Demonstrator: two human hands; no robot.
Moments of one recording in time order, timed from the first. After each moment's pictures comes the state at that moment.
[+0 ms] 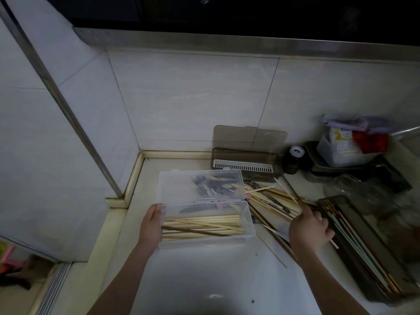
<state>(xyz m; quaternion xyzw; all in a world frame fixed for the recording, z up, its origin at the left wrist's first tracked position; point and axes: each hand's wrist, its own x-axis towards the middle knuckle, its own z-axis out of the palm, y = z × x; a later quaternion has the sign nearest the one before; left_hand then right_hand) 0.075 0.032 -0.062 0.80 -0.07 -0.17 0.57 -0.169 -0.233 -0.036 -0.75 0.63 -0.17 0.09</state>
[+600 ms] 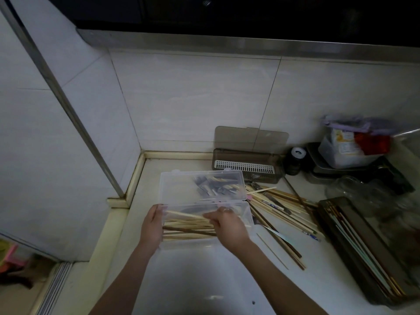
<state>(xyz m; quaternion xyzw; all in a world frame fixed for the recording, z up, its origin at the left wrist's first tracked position) 0.077 0.033 -0.068 0.80 -0.07 -0.17 0.58 -0.066 -0.127 -0.019 -0.94 0.21 -0.02 0.29</state>
